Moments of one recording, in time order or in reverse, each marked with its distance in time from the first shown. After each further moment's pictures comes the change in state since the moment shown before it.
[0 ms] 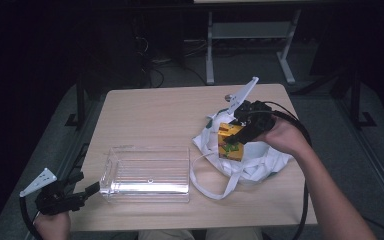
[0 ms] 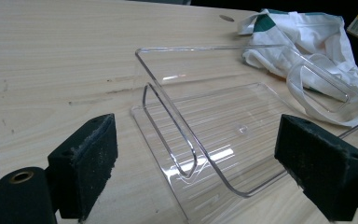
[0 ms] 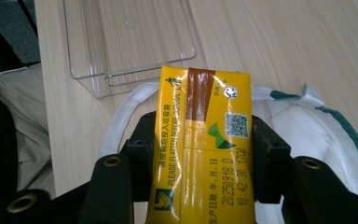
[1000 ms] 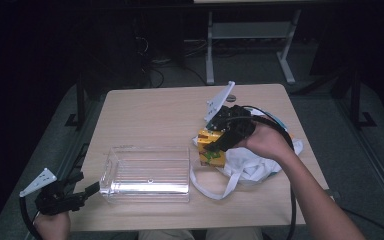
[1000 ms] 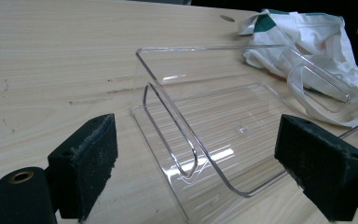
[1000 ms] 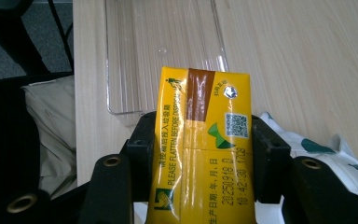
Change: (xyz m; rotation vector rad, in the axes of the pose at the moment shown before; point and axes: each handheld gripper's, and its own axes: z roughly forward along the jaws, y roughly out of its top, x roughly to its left) left arm -0.001 0.000 0.000 -0.004 0.002 -0.003; right arm 0.031 0.042 0.012 -0.026 0.053 -0.084
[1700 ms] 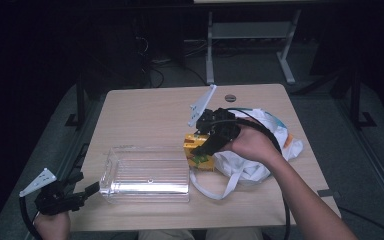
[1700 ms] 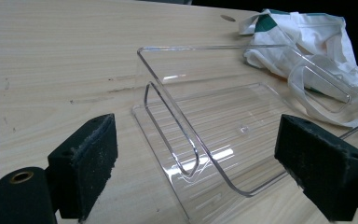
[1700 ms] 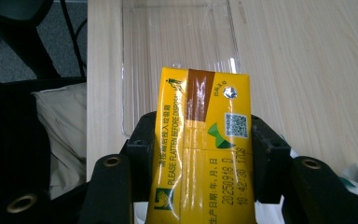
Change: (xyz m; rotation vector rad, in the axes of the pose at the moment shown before) left arm 0.001 0.000 0.000 0.001 0.001 -0.009; right arm 0.013 0.028 0.015 0.007 0.025 -0.042
